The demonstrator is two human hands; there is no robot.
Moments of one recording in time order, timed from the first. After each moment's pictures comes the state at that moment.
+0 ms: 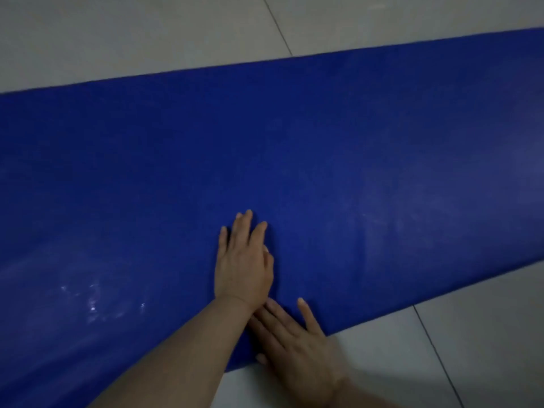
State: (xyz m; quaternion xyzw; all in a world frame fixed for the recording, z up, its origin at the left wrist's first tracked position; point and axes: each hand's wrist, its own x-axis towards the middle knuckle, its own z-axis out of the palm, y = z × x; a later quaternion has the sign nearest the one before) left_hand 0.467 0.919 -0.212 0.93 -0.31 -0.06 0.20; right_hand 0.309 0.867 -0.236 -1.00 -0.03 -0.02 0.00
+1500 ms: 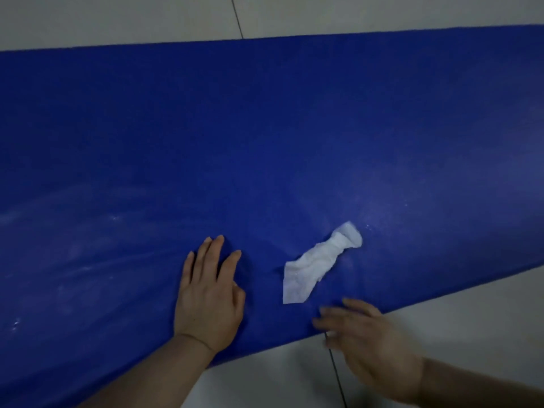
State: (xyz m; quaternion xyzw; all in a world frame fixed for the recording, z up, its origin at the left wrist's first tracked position) left_hand 0.394 0.838 -0.222 0.94 -0.31 -0.05 0.13; right_hand 0.220 0.620 -0.191 -0.99 -0.12 -0.01 0.11
